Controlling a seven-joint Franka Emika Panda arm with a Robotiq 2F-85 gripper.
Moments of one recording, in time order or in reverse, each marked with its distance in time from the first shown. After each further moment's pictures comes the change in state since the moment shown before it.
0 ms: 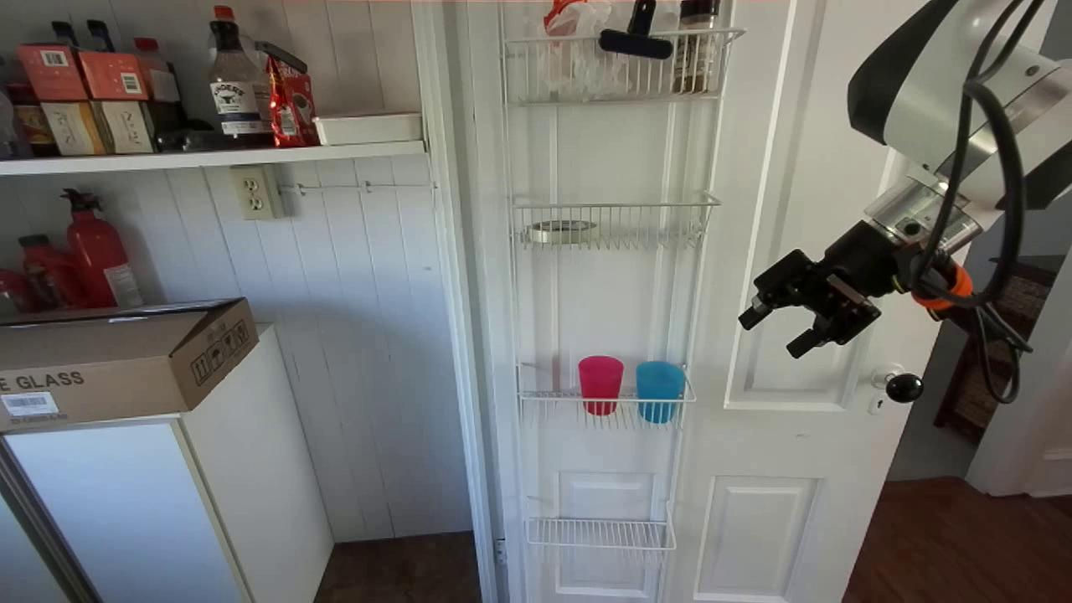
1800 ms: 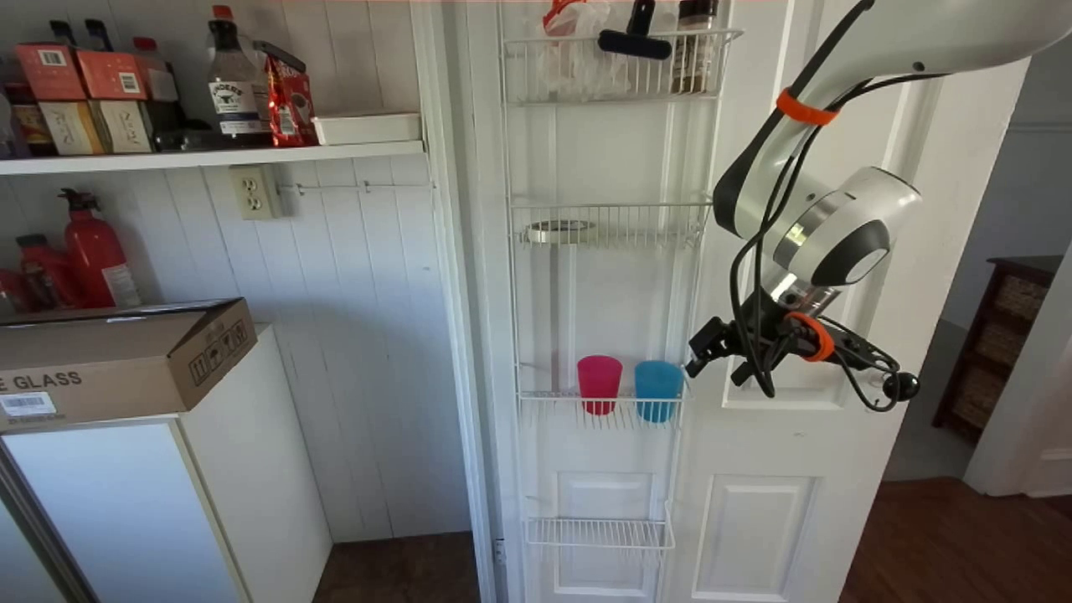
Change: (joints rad) arm -0.211 0.543 0.251 0.410 0.128 0.097 -0.197
